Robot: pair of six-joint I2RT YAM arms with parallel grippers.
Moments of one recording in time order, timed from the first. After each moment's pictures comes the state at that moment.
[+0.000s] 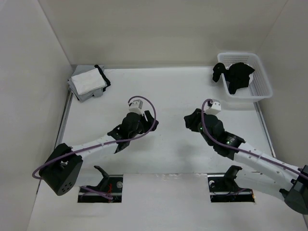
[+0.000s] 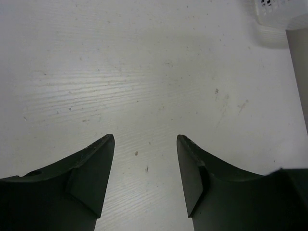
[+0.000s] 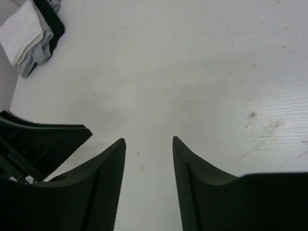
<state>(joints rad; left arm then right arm) -0.70 1.26 0.52 0.31 -0.12 -0.70 0.82 0.93 0.62 -0.07 0.49 0.72</state>
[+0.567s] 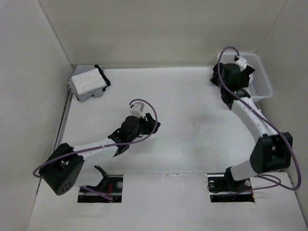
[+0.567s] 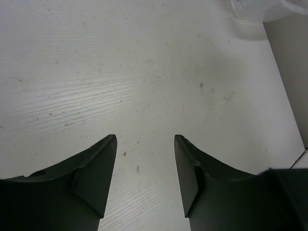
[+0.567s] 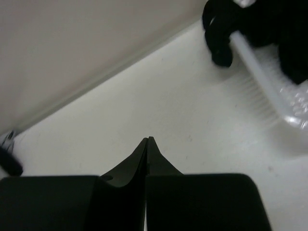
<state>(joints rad) -0.73 1.26 0.46 0.46 -0.08 -0.67 0.23 1.38 1.14 -0.07 0.32 0.60</state>
